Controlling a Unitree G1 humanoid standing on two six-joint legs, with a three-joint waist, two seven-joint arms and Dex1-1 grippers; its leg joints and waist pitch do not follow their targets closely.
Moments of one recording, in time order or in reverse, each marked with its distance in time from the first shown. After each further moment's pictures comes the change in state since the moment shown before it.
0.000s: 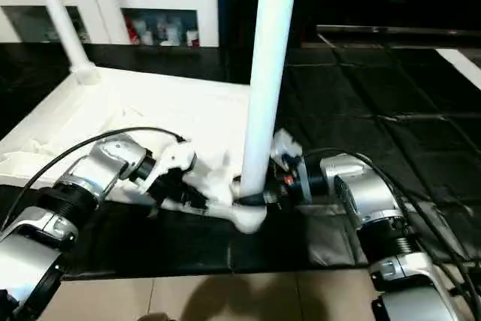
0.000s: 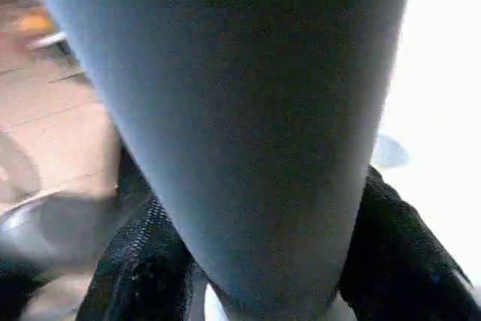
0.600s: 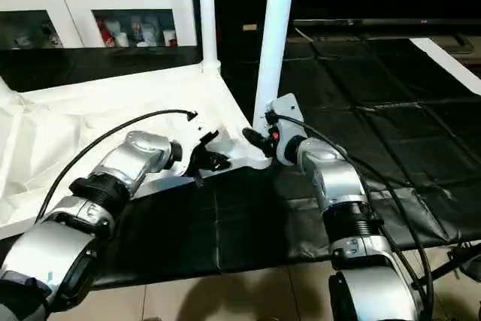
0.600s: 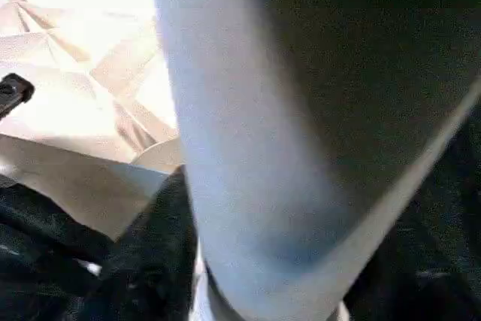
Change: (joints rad) left arm -0.076 -0.163 0.113 0.086 0.003 0.185 0.431; right arm -0.111 0.180 -0.123 0.122 -0.134 0.012 -0.619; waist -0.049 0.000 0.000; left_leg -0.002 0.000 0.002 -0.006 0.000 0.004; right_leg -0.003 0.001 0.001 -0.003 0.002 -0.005
